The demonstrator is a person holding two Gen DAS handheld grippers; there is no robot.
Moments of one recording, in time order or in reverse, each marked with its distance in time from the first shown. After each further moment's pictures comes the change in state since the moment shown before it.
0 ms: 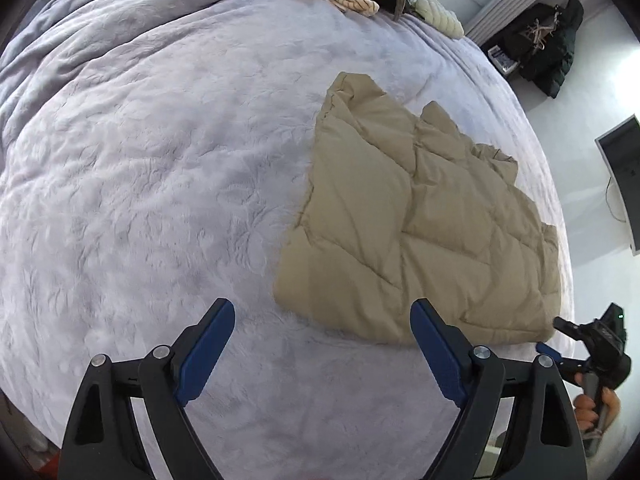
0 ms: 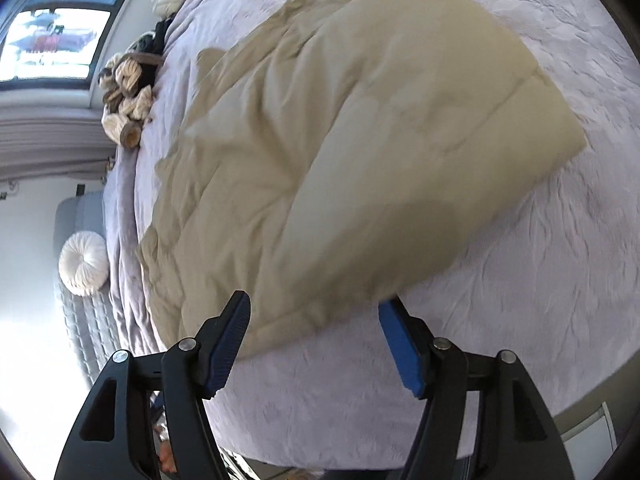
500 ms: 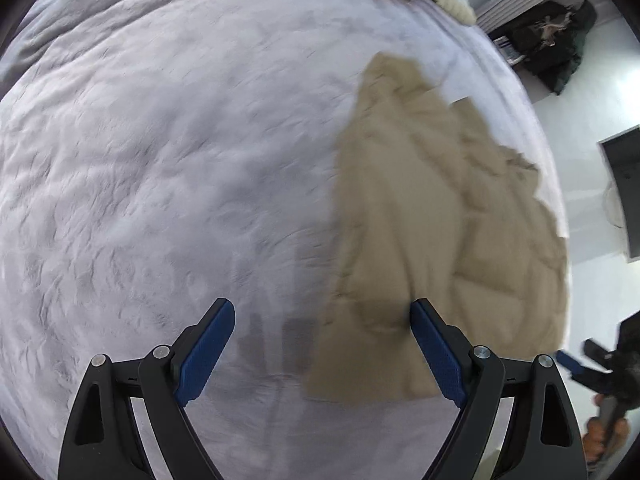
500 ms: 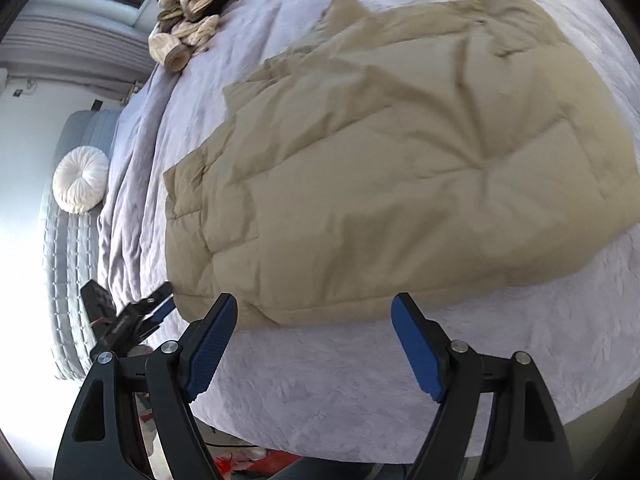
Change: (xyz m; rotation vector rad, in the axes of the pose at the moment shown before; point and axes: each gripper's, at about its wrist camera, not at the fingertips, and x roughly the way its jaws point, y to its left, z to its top) left arm 0.068 0.034 0.036 -0.047 0.095 -0.047; right arm 0.029 0.092 -0.031 -0.289 0.058 -0.064
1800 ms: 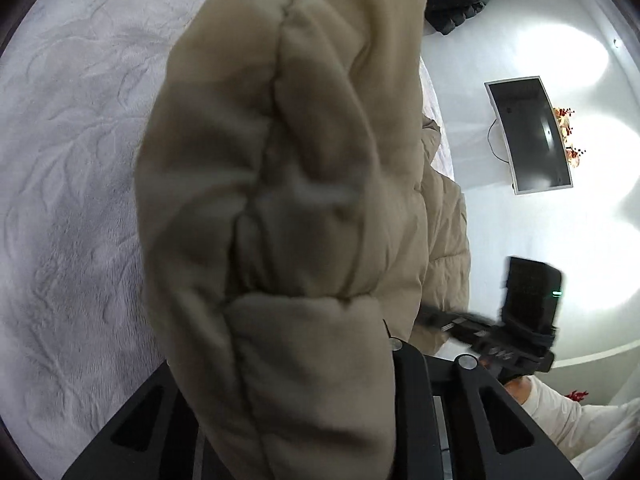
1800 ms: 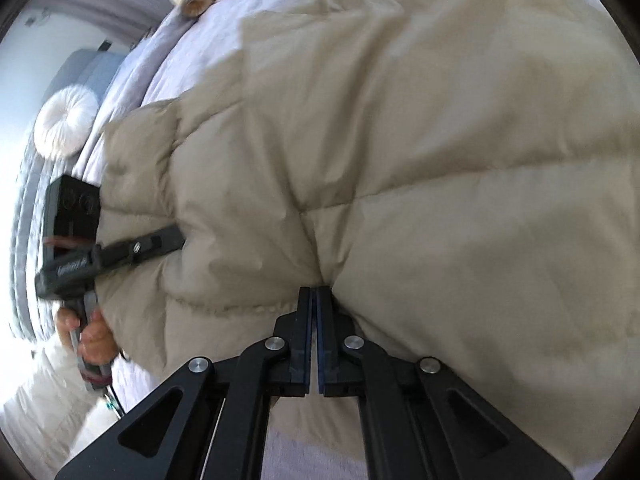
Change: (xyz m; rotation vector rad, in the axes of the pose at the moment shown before) left arm 0.095 -0.041 0.095 0.193 0.277 -0.530; right arm 0.097 0.041 0.035 -0.268 0.016 -0.080
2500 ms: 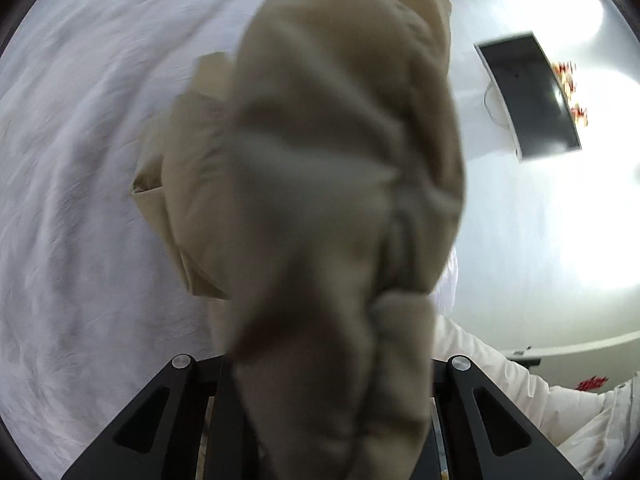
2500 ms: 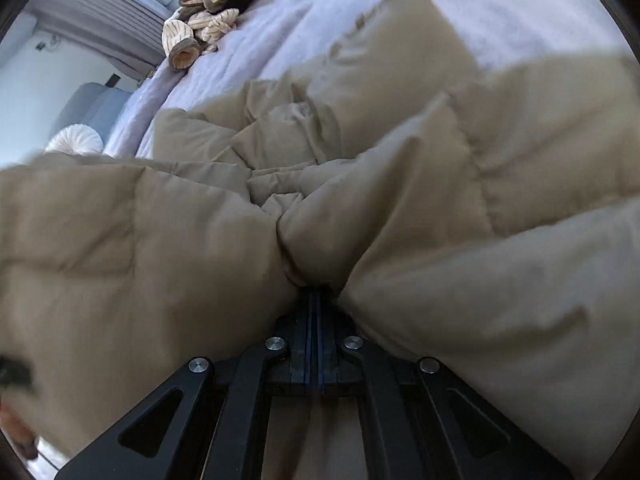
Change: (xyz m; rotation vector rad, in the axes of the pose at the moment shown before) left arm 0.032 -0.198 0.031 0.102 0.083 0.121; right arm 0.028 -0.102 0.069 0.090 -0.076 0.114
